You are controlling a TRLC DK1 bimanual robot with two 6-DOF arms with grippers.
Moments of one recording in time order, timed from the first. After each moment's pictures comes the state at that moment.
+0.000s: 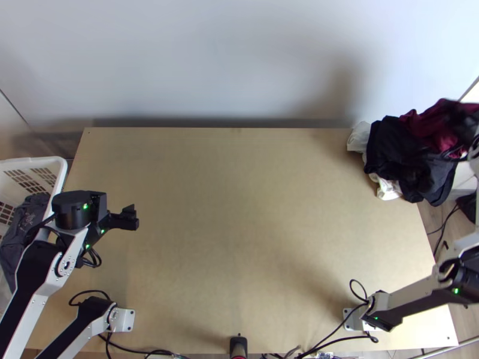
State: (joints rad) left arm -0.18 0.80 0.87 -0.72 -0.15 -0.02; right arm -0.45 1.66 1.67 -0.41 -0.13 0.44
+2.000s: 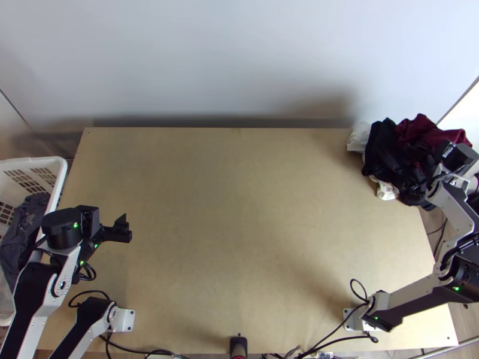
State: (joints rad) left arm -0.12 0.63 0.75 -0.71 -0.15 0.05; right arm -0.48 1.68 1.09 0.28 -0.21 0.18
